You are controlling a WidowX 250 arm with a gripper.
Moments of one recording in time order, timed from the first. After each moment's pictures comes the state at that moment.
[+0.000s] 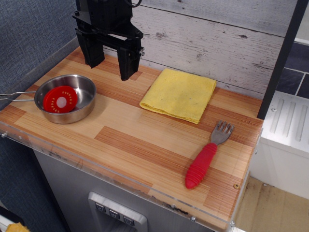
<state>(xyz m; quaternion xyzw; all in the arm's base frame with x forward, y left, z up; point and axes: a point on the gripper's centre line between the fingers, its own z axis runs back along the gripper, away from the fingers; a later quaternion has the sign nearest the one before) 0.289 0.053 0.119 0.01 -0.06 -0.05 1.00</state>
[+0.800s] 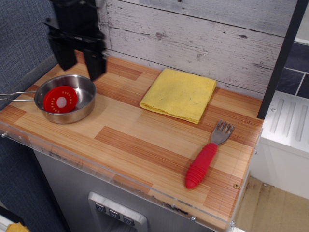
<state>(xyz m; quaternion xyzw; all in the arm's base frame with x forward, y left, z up) 0.276 0.119 0.105 0.00 -0.05 -0.04 1.00</state>
